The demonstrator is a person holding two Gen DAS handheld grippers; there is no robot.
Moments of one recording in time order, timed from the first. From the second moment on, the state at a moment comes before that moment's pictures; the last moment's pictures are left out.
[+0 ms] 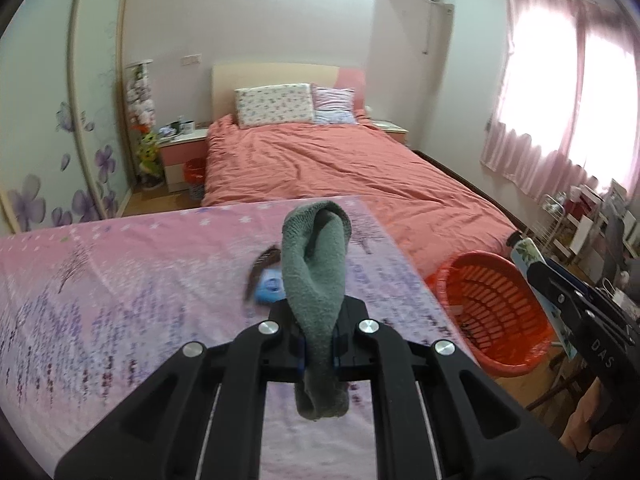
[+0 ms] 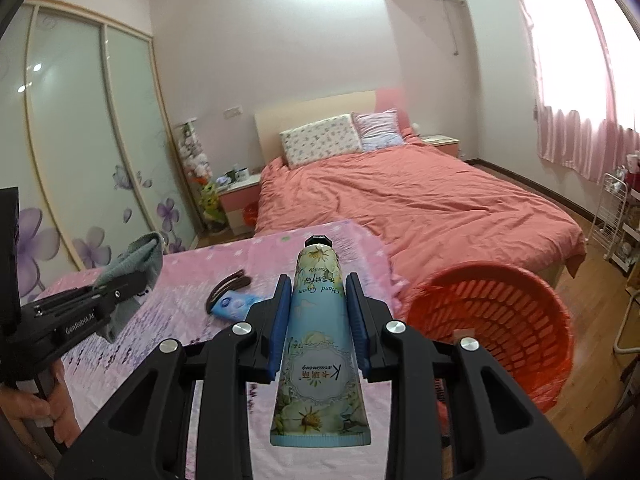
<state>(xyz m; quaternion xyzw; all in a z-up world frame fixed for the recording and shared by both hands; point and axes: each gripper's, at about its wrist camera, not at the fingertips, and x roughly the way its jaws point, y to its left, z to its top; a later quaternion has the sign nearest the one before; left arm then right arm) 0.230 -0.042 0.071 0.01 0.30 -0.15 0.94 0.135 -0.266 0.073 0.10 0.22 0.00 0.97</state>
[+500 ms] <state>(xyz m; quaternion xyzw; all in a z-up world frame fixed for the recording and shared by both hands) 0.226 -0.173 0.056 0.04 0.31 -0.26 0.91 0.129 -0.349 0.062 0.14 0.20 -0.08 0.97</state>
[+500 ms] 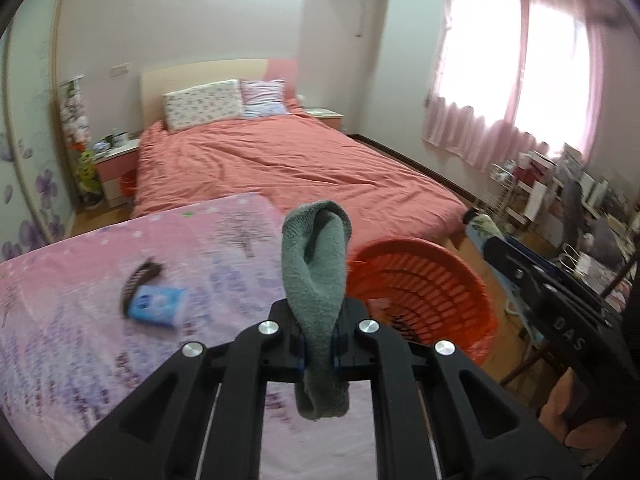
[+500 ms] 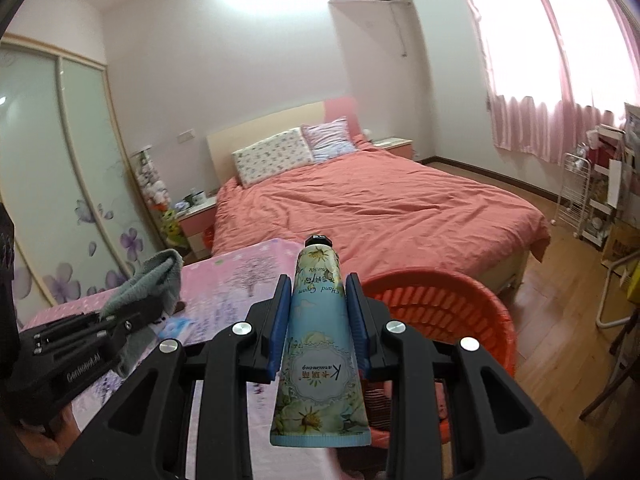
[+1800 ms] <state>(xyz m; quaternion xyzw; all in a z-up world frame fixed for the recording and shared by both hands) 0.330 -0.079 -0.039 0.05 0.38 -0.08 0.92 0.165 -0.347 -0.013 0.12 0.31 -0.07 0.94</state>
